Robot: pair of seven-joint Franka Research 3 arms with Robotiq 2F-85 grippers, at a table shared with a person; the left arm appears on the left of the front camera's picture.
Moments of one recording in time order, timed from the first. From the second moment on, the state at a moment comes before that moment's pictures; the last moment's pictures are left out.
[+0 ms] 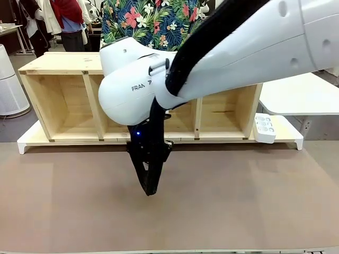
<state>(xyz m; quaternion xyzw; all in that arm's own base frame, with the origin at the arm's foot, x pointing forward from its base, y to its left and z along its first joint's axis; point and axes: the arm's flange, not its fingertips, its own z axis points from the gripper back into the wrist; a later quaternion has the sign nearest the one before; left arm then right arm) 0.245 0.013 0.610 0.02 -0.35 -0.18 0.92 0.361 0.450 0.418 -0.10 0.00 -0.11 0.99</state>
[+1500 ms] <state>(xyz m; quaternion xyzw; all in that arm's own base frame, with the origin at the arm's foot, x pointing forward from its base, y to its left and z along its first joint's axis) 0.245 0.013 0.610 0.02 -0.35 -0.18 0.92 0.355 0.412 0.423 -0.09 -0.01 -0.15 0.98</state>
